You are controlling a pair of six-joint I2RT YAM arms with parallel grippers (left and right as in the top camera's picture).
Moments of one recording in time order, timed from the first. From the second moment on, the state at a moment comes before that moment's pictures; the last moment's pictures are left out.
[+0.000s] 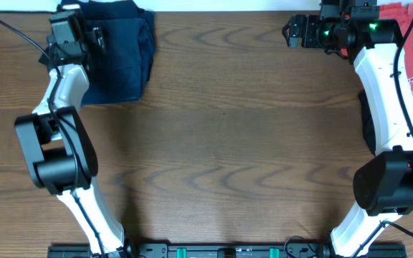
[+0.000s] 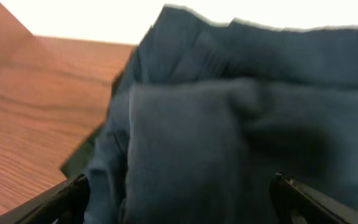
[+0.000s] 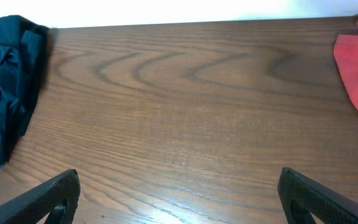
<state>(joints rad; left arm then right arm) 0.21 2.15 1.56 -0.02 -0.17 0.07 0.05 1.92 1.88 -0.81 -0.27 0.12</state>
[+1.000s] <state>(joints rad) 0.25 1.97 1.55 -0.29 -0.09 -0.11 0.05 1.92 1.89 -0.80 -0.30 0.08</state>
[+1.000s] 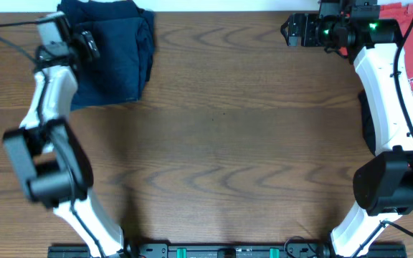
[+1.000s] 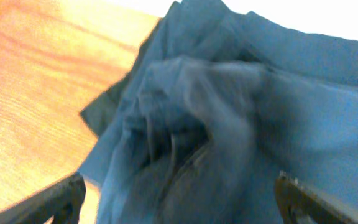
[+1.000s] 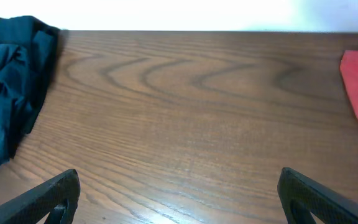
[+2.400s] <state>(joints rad) 0.16 1.71 1.55 -0.57 0.24 -0.15 0.05 1.64 1.93 -1.14 -0.38 0.06</state>
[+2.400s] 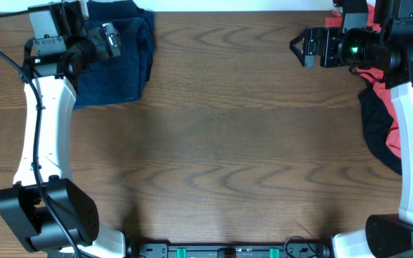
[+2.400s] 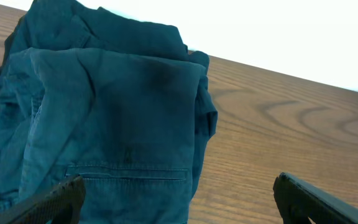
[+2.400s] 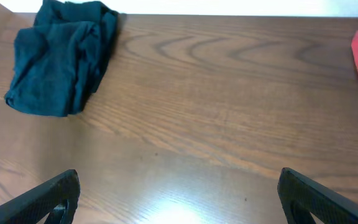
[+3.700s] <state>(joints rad) 0.16 1.71 1.55 -0.57 0.24 -0.15 0.02 0.16 0.05 -0.03 -0.16 -0.01</state>
